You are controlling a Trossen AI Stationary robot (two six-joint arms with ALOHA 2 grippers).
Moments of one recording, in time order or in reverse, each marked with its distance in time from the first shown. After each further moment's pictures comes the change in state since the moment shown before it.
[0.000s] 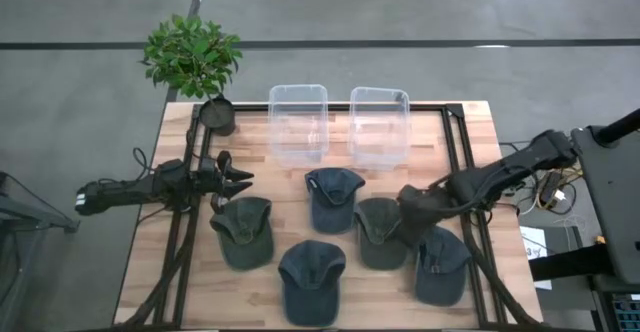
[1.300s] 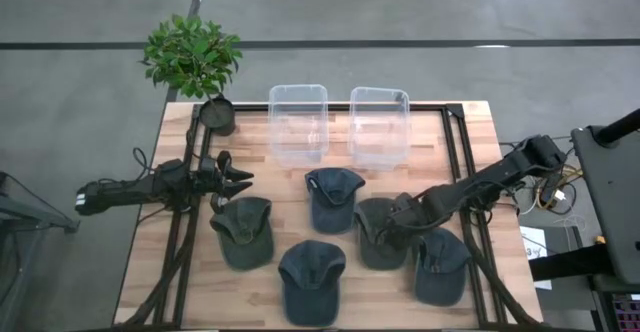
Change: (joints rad) left arm 0.000 0.000 0.000 0.000 0.000 0.000; right arm -0.001 0.166 -0.154 0.109 -0.022 0.175
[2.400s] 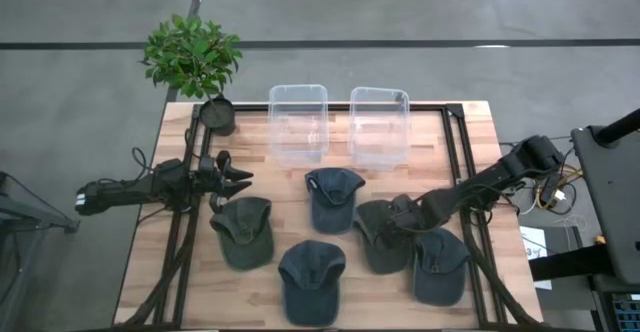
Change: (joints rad) left arm 0.000 0.000 0.016 0.000 0.000 0.000; right arm 0.000 0.013 -0.136 0.248 0.069 0.175
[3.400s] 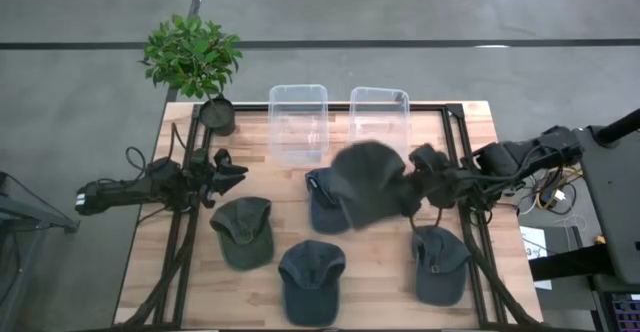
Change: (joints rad) left arm 0.000 0.000 0.004 0.173 0.000 -0.183; right arm 0.011 -0.209 0.699 -0.435 0.524 -0.402
